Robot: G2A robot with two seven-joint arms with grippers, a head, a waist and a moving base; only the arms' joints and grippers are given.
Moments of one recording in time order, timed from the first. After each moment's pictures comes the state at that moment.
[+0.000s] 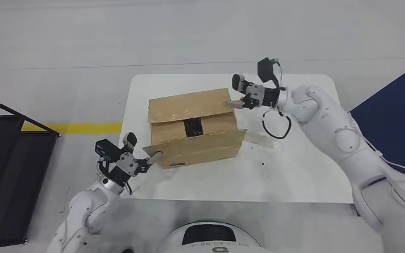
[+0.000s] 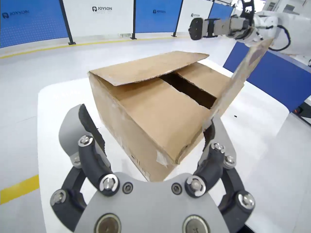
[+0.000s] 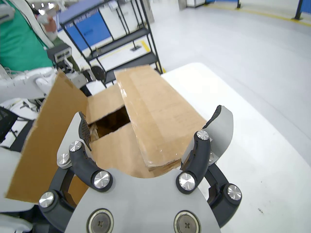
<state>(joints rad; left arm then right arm) 1.94 -1.18 -1.59 -1.91 1.17 -0.49 0.15 -0.67 -0.96 0.67 -1.09 -0.36 -1.01 0.08</state>
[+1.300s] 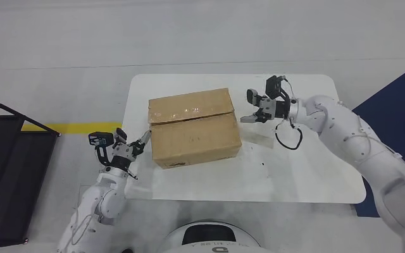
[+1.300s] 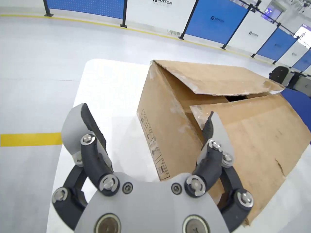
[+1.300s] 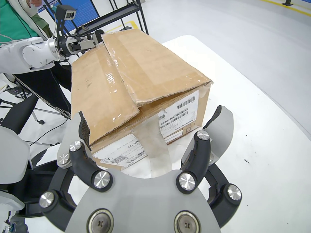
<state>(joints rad) 1.85 -1.22 -1.52 -1.80 0.97 -0.13 0.11 -0.57 -0.84 0.39 -1.03 -0.50 -1.01 -0.04</state>
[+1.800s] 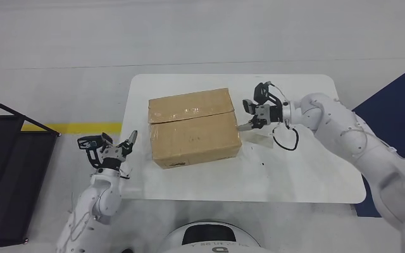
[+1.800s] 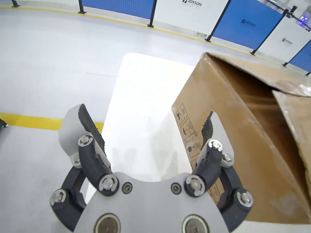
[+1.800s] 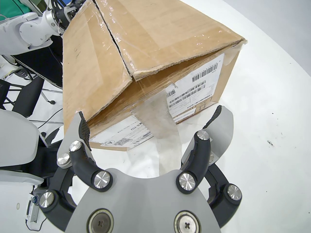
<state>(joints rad) 1.79 -1.23 -1.54 -1.70 1.03 0.00 0.12 -0.50 -0.87 0.28 -1.01 -0.35 -1.01 0.22</state>
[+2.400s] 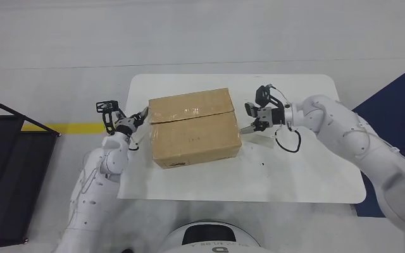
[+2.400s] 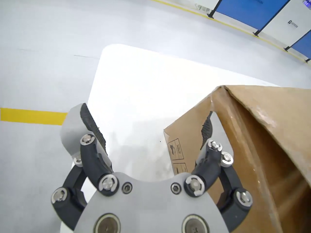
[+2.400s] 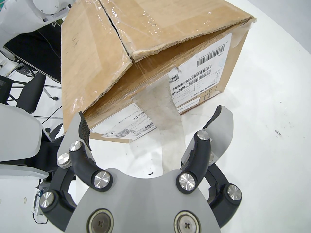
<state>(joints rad) 1.39 -1.25 -1.43 -1.43 0.92 -0.01 -0.19 -0.49 -0.84 0.23 -1.02 -0.32 -1.01 0.21</state>
